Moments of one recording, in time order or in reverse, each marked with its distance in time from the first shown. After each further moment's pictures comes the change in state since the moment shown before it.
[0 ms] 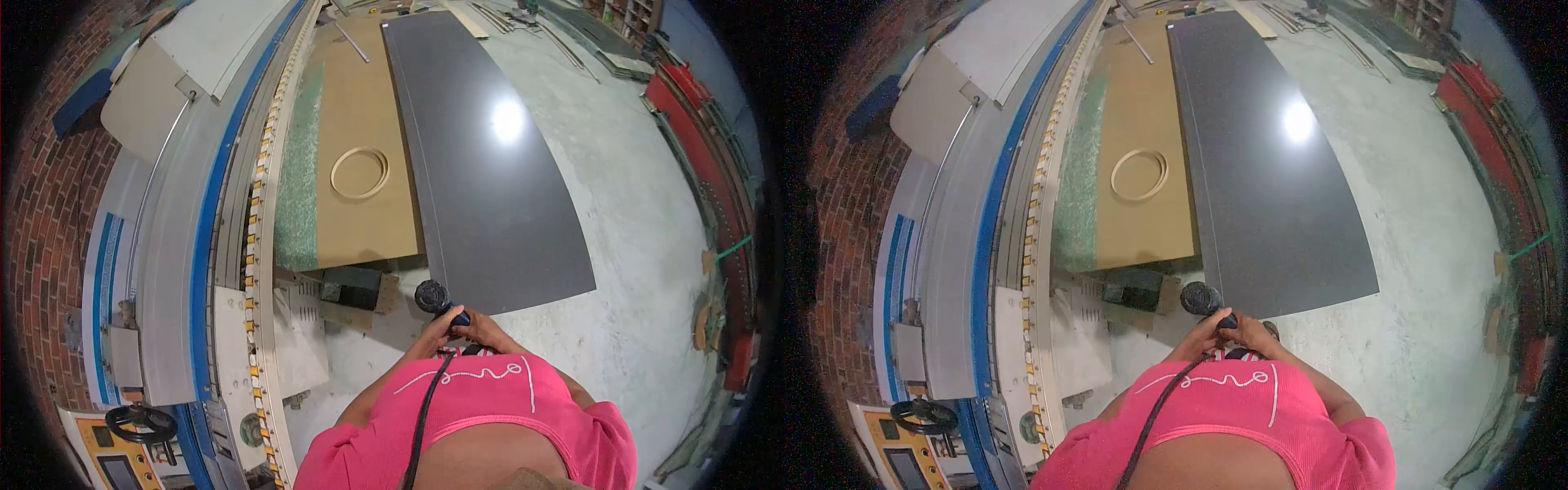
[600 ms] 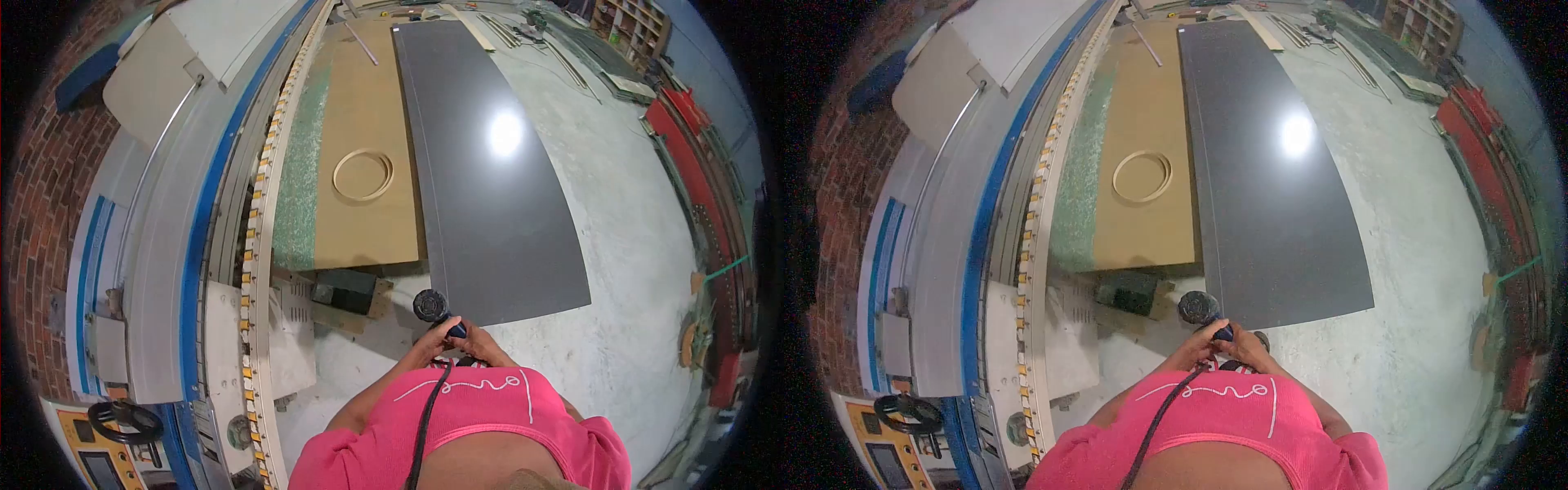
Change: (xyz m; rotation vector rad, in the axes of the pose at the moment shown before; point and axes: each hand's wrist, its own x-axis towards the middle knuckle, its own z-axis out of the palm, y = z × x) left_hand -0.041 0.017 0.003 0.059 0.000 0.040; right_hand 0.006 0.000 0.028 -0.089 0.076 0.056
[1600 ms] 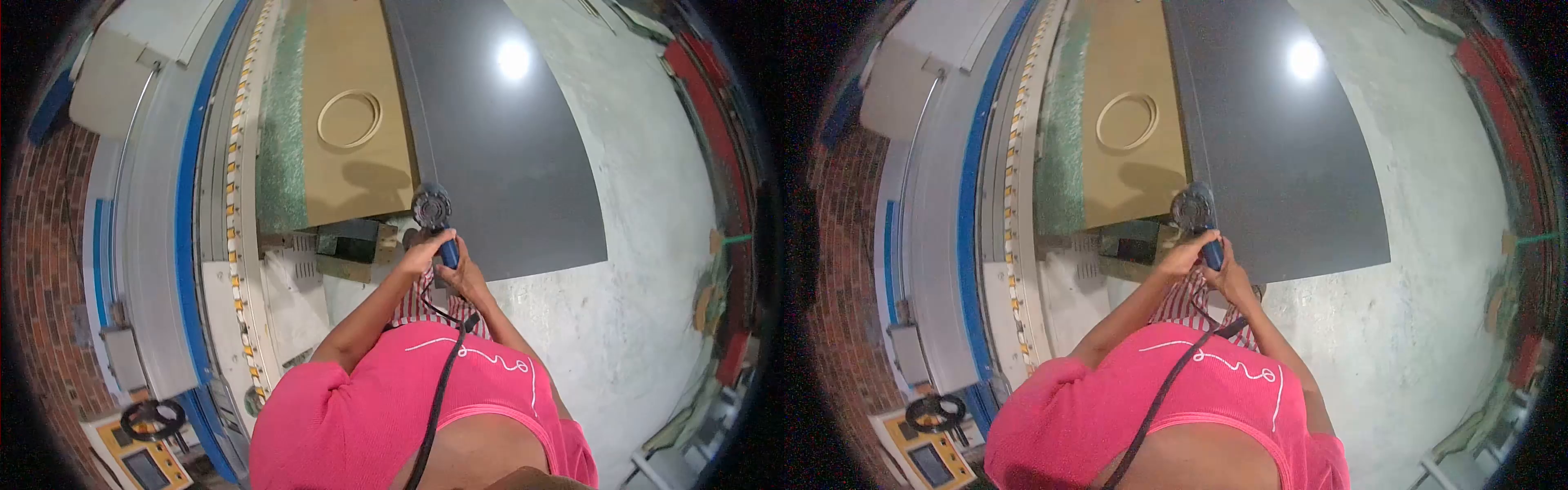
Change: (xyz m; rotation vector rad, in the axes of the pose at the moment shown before) left_hand 0.059 0.101 0.001 0.359 0.149 0.209; right_hand 0.066 -0.025 -0.019 0.124 0.251 -0.073
